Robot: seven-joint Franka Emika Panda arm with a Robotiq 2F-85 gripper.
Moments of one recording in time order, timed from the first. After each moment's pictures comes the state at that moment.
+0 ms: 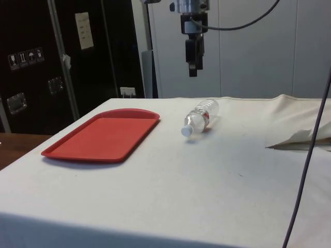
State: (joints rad) arm 0.19 -0.11 -0.50 -2.46 -0.08 2.39 -0.32
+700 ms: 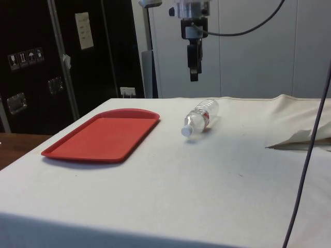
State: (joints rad) arm 0.19 -0.08 -0.50 -2.48 -0.08 2.44 -0.38
